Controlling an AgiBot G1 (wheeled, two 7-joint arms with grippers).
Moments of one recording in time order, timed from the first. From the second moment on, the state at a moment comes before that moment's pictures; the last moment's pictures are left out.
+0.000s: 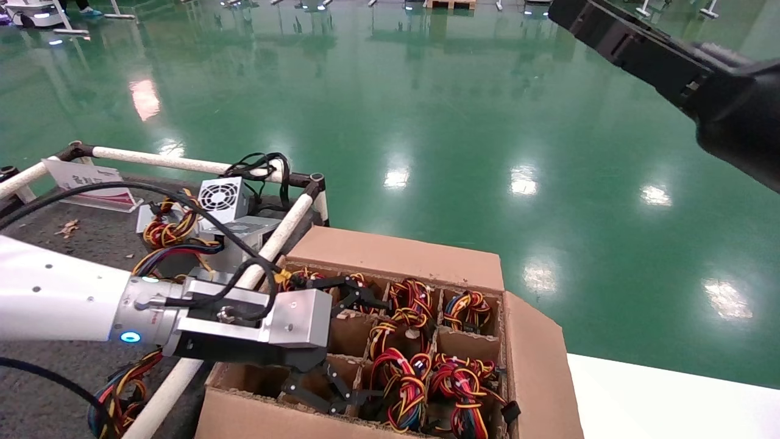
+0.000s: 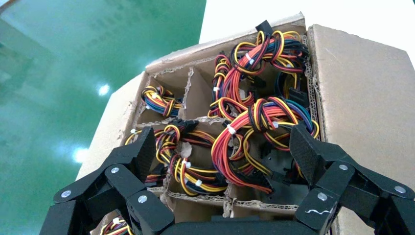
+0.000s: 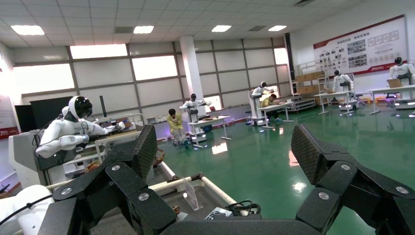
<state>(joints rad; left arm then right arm) -1.52 0.95 0.92 -0.94 1.09 1.28 0.22 1.25 -0.75 -0.23 1.02 -0.61 -1.09 0.34</state>
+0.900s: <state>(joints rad) -1.53 1.00 0.96 -0.85 1.10 1.23 0.30 1.25 -0.75 -0.23 1.02 -0.61 -1.09 0.34</state>
